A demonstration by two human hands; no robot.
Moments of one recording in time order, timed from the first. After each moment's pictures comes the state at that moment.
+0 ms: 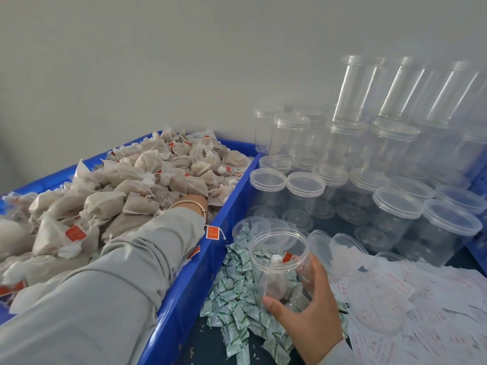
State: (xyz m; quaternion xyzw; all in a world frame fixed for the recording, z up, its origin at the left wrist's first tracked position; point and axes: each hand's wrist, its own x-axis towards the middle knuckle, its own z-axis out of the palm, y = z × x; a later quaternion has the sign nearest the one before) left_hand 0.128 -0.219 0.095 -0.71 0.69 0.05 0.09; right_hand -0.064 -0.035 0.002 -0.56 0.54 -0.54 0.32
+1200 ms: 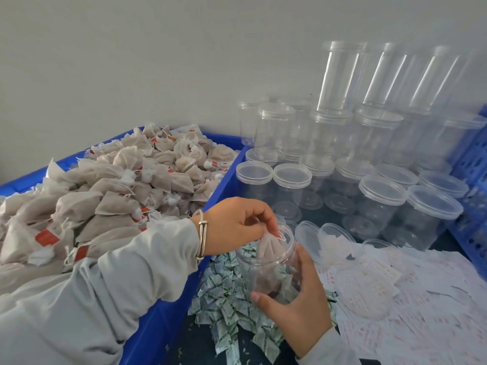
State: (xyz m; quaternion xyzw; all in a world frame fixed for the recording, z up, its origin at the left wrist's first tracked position) left_hand 0.078 -0.125 0.124 -0.35 0.84 0.36 -0.22; right_hand -0.061 -0.036 0.010 -0.55 0.58 -0.53 0.30
